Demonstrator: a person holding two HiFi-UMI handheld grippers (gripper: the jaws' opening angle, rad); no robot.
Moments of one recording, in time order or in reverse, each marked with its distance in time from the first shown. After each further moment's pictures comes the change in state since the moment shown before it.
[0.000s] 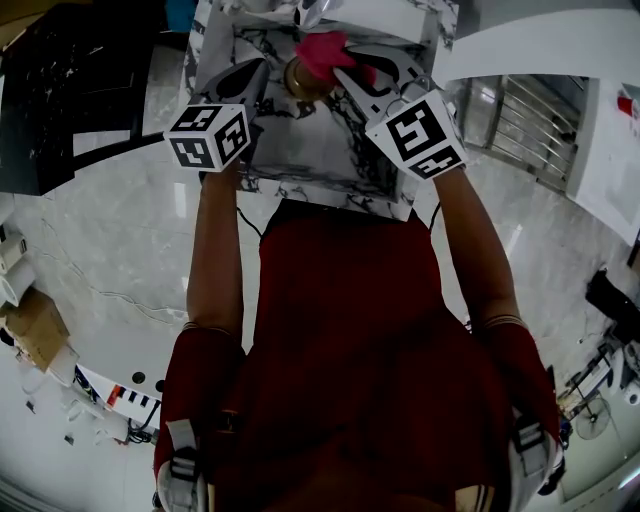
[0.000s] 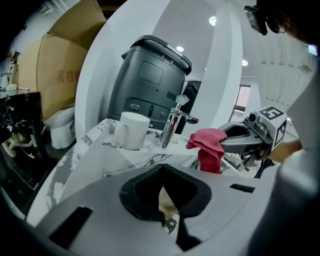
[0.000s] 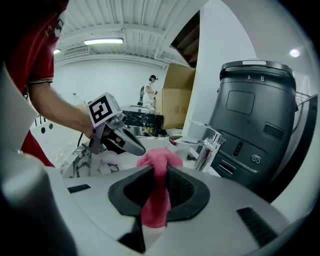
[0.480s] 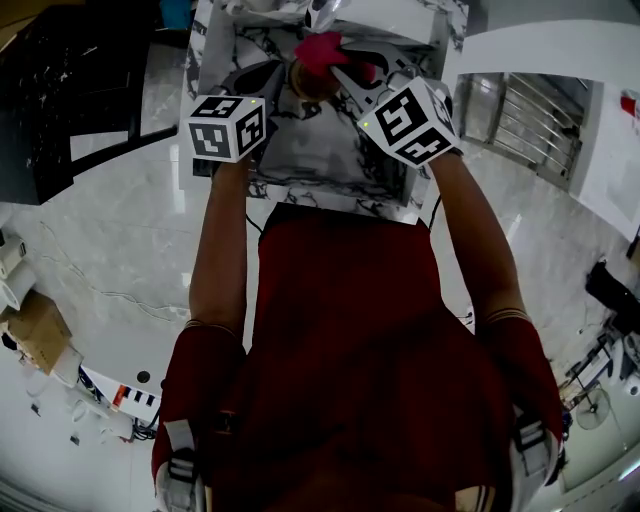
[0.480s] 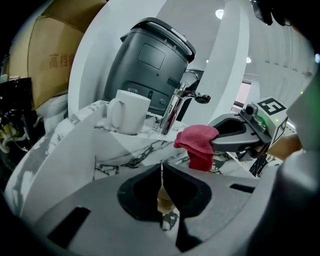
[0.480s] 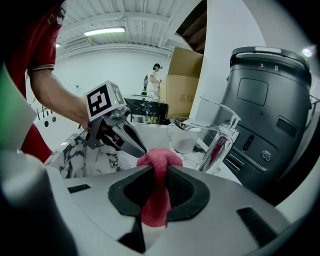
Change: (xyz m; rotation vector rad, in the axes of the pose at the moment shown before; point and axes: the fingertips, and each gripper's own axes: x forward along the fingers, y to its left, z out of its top) left arm 0.032 0.007 -0.030 -0.021 0.122 -0.049; right arm 0.044 0.001 -0.026 -0.040 0.118 0.045
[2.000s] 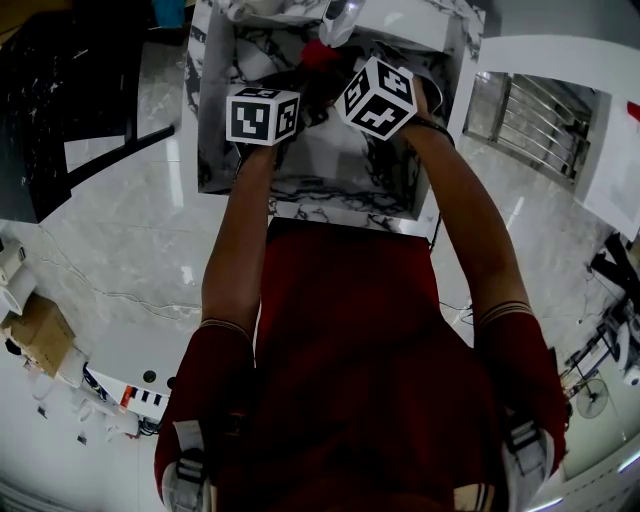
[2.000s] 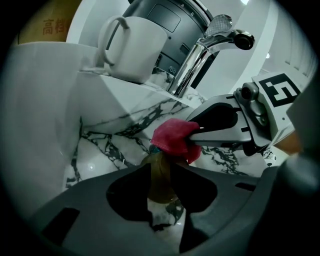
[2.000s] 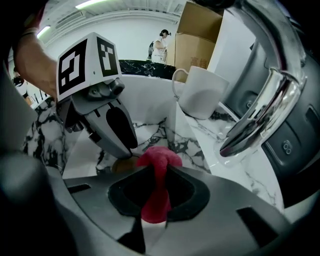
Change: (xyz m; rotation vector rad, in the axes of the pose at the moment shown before) left arm 0.065 0.017 -0.069 -0.092 0.263 -0.008; right arm 0.095 -0.002 -0.074 -0.083 0.326 0.063
